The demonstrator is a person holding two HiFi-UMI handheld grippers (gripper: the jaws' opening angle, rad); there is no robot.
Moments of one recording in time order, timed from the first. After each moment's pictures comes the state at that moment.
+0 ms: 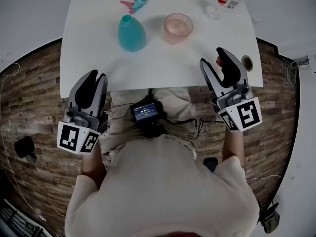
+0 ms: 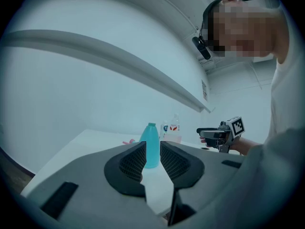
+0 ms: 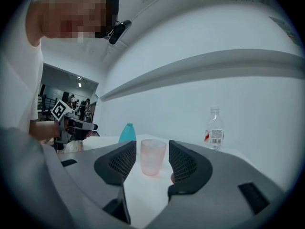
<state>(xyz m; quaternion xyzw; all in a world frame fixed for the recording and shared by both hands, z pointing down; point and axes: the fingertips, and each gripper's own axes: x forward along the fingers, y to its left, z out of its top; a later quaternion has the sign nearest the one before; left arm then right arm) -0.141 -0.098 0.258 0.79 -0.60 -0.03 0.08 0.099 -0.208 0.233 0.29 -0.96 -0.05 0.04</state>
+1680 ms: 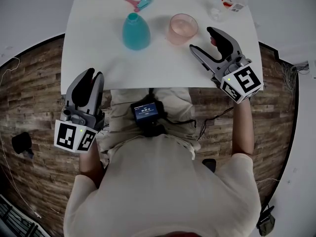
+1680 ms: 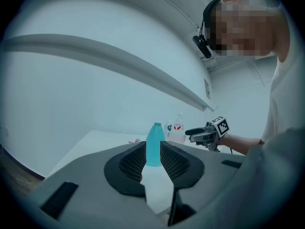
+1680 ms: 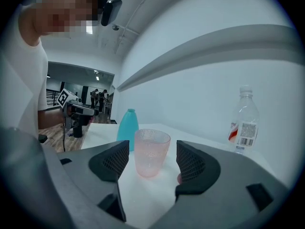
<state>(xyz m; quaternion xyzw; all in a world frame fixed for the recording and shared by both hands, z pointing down) -0.156 -0.092 0.259 0.78 -0.62 -0.02 0.08 0.054 -0.258 0.263 0.17 -0.98 -0.06 0.12</state>
